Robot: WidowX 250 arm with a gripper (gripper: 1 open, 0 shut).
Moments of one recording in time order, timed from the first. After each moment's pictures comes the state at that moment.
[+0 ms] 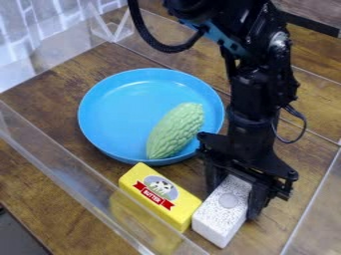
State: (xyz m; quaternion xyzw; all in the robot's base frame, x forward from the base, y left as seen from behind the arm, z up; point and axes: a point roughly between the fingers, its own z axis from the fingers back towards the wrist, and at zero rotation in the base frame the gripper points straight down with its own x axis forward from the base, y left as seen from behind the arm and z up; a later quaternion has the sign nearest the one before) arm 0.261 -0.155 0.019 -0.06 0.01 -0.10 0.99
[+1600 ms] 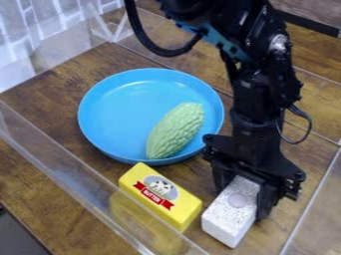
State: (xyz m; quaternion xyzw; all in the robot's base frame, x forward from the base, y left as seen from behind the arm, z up) arm 0.263 -0.165 0.019 -0.08 -0.02 -0.10 0.99
